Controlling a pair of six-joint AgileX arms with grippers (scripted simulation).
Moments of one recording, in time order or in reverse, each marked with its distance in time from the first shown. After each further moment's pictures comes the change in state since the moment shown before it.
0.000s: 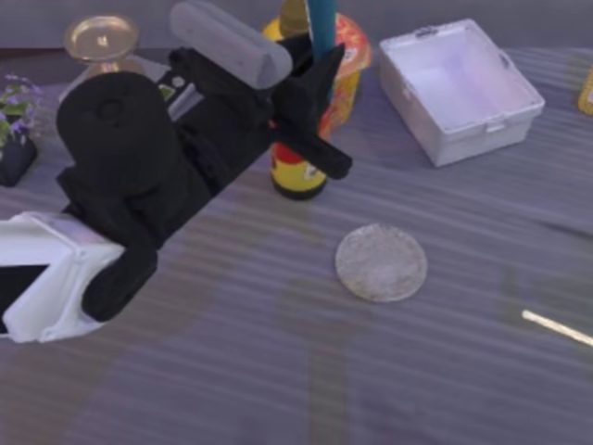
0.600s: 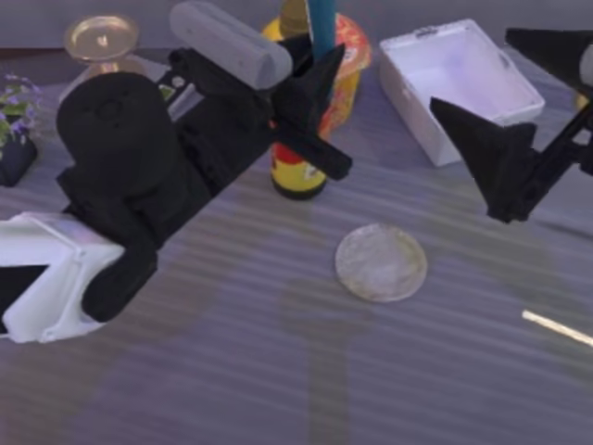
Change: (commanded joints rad) left arm 0.000 0.000 0.000 0.000 0.000 0.000; right arm 0.258 0.791 0.445 0.259 -0.300 -0.034
